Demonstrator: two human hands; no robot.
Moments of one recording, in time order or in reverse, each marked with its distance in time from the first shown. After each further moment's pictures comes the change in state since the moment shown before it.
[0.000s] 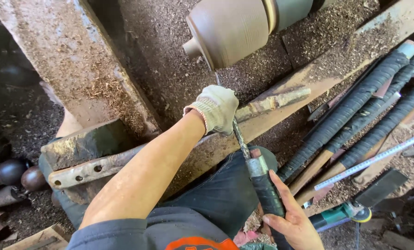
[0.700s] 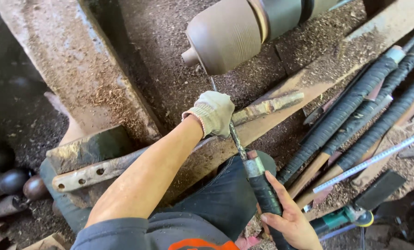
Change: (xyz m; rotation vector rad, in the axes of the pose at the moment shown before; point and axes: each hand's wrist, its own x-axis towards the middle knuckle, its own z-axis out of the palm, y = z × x) left_hand 0.000 0.003 0.000 0.013 -0.022 -0.016; right_hand 0.007 0.000 -0.004 -0.118 -0.089 -0.085
